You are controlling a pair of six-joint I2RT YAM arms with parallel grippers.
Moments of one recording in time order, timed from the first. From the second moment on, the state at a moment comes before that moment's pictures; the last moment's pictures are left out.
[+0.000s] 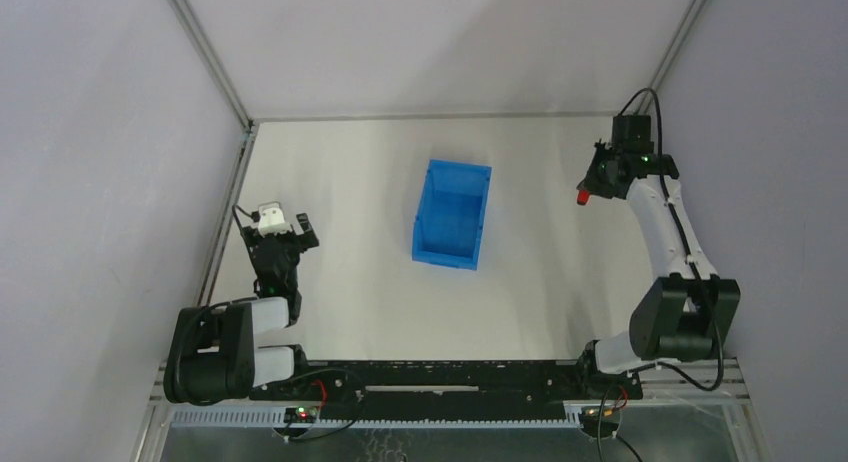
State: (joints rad) left arm 0.06 1.27 0.15 0.99 -0.18 -0.03; right arm -0.06 1.48 1.32 -0.73 0.00 0.29
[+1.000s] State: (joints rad) left arm 0.06 1.27 0.15 0.99 -0.18 -0.03; right arm 0.67 1.71 1.35 -0.50 0.10 0.47
